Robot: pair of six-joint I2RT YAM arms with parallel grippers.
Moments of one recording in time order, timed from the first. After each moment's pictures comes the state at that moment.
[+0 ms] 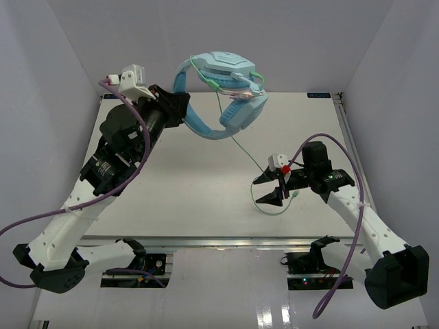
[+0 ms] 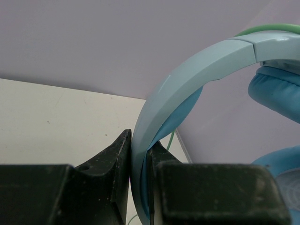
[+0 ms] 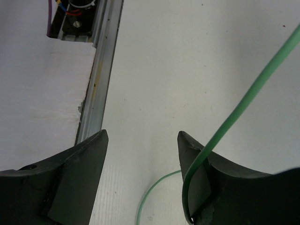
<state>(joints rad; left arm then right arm) -0.74 1.11 1.53 -0.32 -0.39 -0.52 0.35 1.02 0.78 -0.53 -1.20 -0.80</state>
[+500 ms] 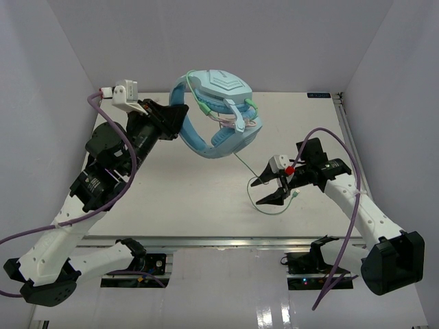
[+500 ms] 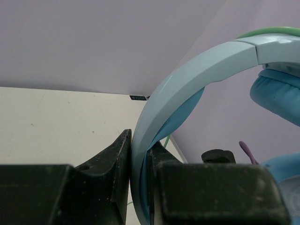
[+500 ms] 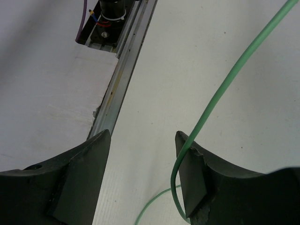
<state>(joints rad) -0.74 0.98 1.40 -0.26 -0.27 -0.50 0.35 1.13 0.89 -0.78 -1.34 -1.11</state>
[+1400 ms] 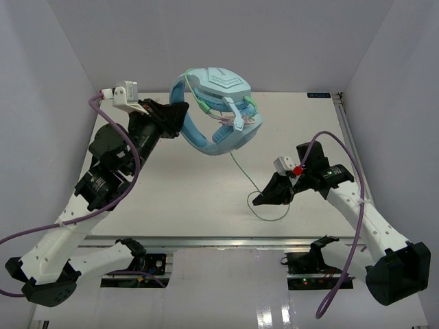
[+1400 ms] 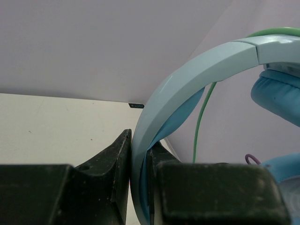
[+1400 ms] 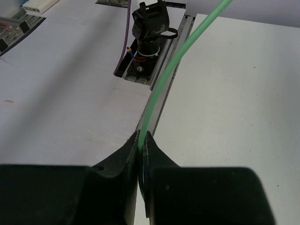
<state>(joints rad) -0.74 0.97 1.35 -0.17 -0.29 -0.50 0.39 1.05 0.86 -0.74 -1.50 -0.95</state>
